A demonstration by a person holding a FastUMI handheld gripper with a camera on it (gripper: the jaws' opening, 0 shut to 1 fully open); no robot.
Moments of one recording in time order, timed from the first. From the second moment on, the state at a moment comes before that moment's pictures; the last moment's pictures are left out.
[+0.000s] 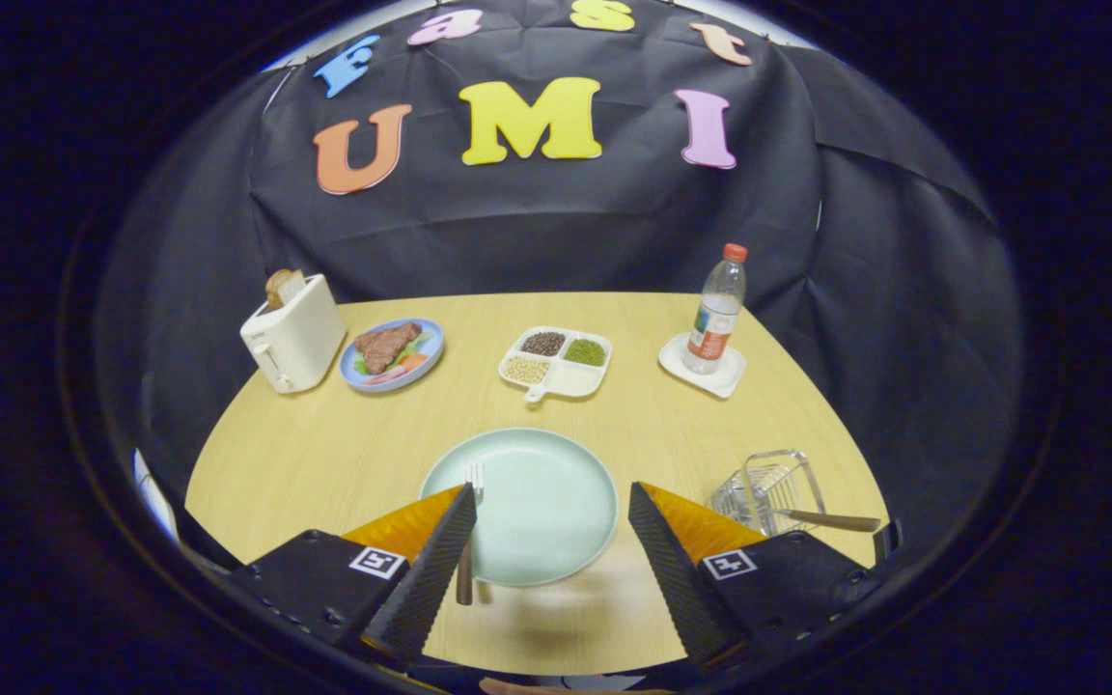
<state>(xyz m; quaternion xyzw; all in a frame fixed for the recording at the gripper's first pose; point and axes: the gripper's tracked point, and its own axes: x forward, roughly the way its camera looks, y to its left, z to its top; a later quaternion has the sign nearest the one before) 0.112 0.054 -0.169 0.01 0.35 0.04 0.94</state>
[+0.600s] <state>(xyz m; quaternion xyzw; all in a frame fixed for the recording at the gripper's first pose) 0.136 0.113 -0.272 0.02 0.43 0.07 0.90</state>
